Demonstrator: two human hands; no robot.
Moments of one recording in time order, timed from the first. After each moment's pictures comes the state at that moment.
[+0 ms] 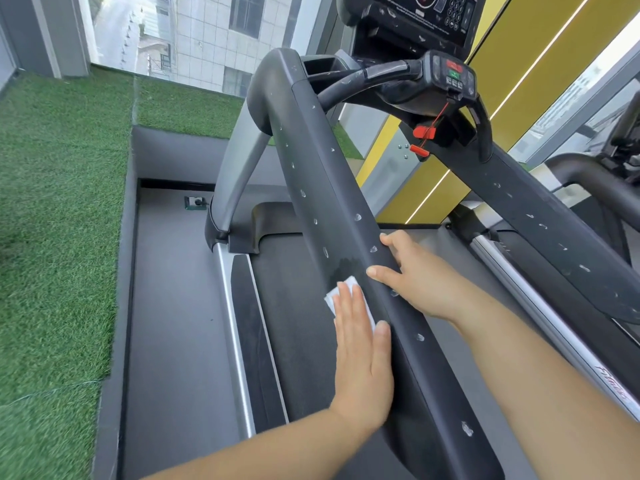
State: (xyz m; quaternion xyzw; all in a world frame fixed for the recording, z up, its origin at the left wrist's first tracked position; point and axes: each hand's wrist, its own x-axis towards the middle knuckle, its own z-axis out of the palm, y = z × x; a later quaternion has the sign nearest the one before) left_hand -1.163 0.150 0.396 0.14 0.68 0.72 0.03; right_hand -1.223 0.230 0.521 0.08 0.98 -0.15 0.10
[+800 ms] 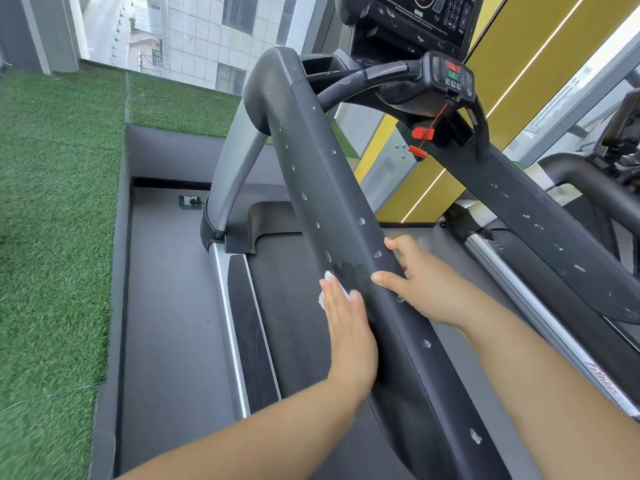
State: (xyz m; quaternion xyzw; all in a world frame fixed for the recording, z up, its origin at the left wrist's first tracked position) left_hand -1.196 0.142 0.412 -0.01 0.57 0.81 0.15; right_hand -1.221 0.226 0.523 0.10 0.98 -0.15 0.10
